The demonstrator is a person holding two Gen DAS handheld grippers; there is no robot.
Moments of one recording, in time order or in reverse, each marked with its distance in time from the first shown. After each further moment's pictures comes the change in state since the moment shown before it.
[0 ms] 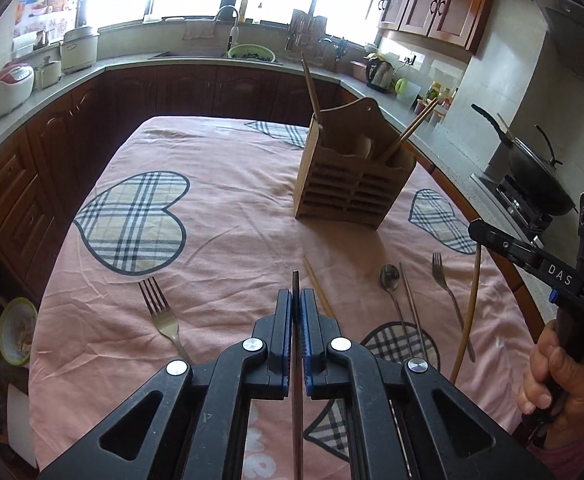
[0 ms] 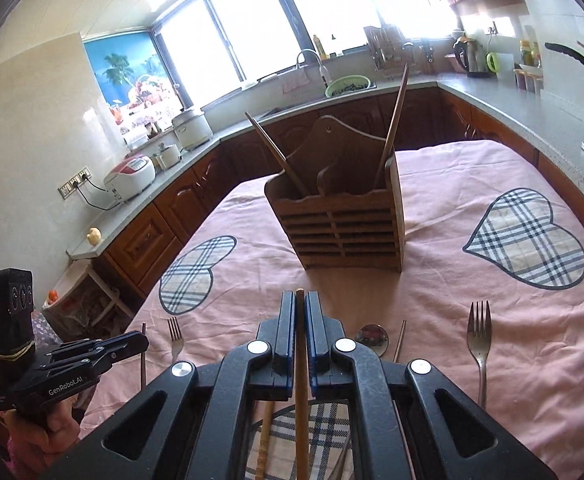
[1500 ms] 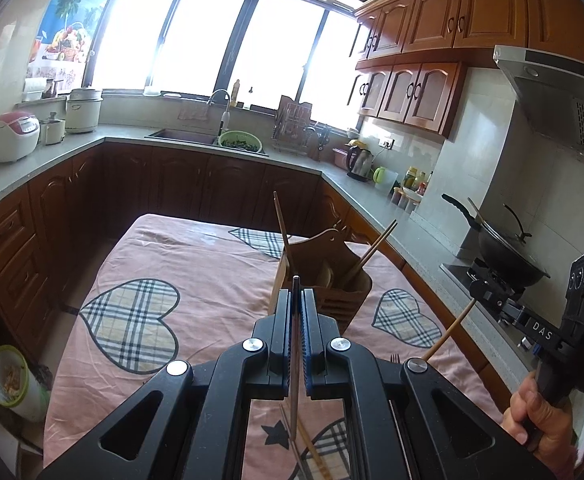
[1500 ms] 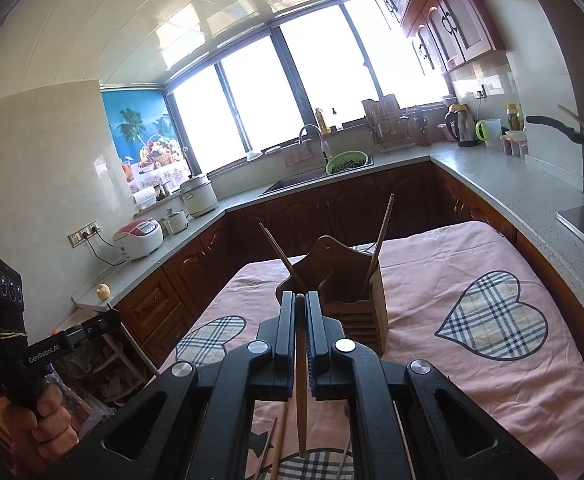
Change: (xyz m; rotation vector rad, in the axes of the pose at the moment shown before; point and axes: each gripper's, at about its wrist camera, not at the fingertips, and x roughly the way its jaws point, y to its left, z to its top) left arm -0.067 -0.002 0.035 -0.005 -0.290 -0.069; right arm -0.074 0.006 0.044 -0.021 -0.253 -0.009
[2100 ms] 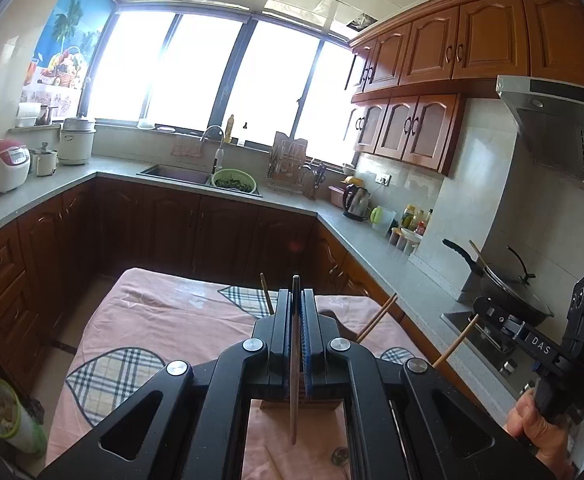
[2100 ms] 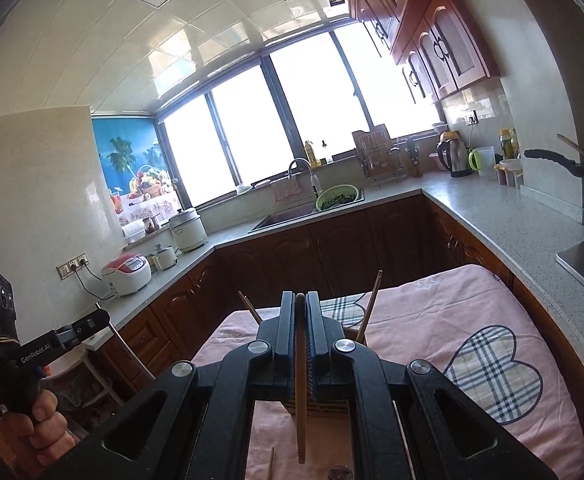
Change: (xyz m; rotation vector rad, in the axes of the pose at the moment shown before) left arm 0.058 0.001 0.052 0.006 -0.128 -0.012; right arm 0.026 -0.019 0.062 0.014 -0.117 -0.030
